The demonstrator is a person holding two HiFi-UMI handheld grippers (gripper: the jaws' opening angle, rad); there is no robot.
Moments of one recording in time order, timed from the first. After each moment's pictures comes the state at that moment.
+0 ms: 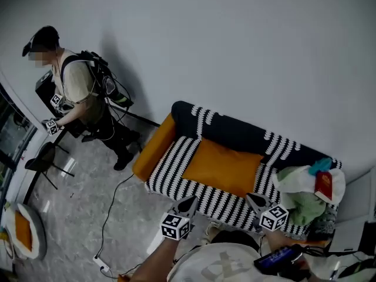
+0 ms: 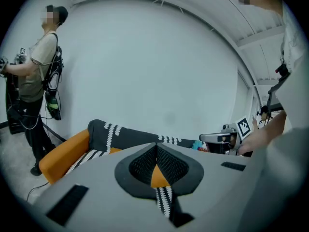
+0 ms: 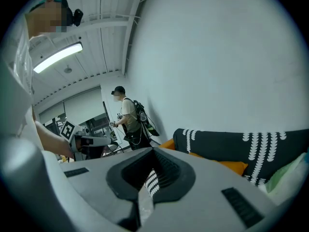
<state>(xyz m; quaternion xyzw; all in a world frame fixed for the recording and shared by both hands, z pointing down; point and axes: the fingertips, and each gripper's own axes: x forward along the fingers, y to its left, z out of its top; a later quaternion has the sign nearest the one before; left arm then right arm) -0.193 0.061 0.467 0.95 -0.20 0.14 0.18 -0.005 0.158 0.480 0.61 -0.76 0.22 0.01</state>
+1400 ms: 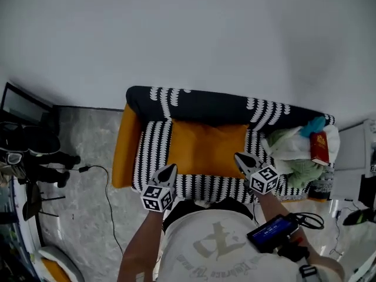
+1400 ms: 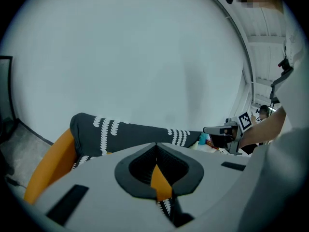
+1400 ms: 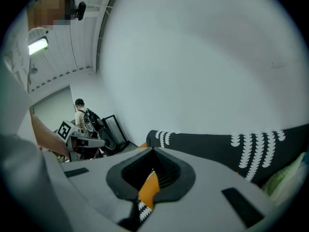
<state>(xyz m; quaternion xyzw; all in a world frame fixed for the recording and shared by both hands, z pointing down) -0.059 -0.169 0.540 0.94 -0.12 0.24 0.21 0.135 -0.022 0.539 0.69 -0.67 0.28 0.01</state>
